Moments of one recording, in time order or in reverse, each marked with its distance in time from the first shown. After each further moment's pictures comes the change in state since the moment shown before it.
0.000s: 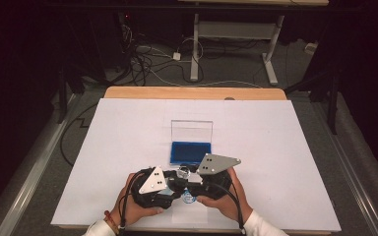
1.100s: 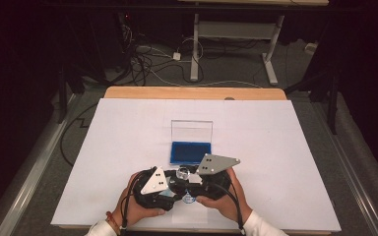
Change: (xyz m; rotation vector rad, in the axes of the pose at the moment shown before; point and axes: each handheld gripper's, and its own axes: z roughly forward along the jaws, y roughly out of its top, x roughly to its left) left arm -0.001 -0.003 0.007 0.002 0.008 -0.004; right arm 0.001 -0.002 0.002 0.006 0.011 0.012
